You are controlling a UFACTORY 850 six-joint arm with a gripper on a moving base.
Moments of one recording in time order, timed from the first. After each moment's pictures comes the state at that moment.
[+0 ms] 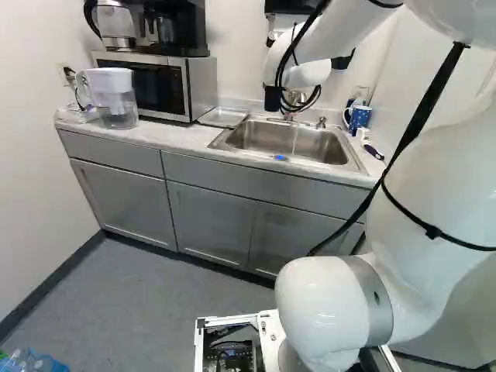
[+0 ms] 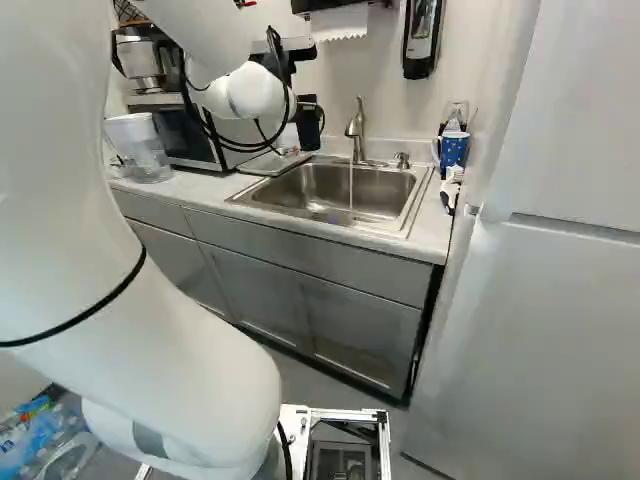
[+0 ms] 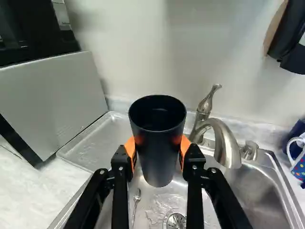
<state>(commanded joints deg) -3.1 3.8 -54.2 -1.3 17.3 0.0</state>
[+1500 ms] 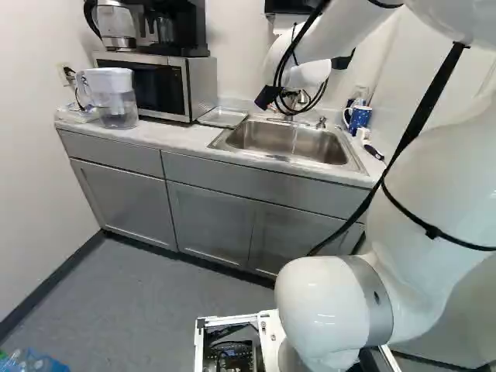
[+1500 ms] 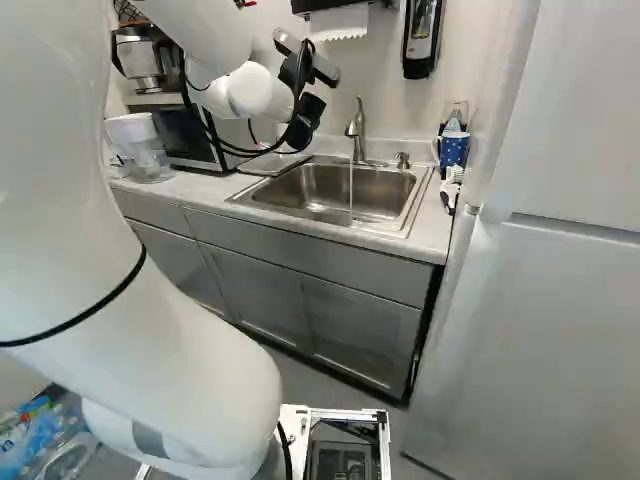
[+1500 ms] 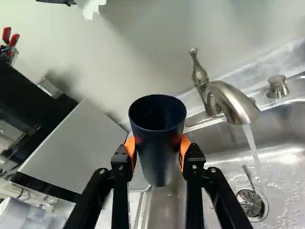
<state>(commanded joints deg) -3.1 3.8 -54.2 -1.3 17.3 38.6</state>
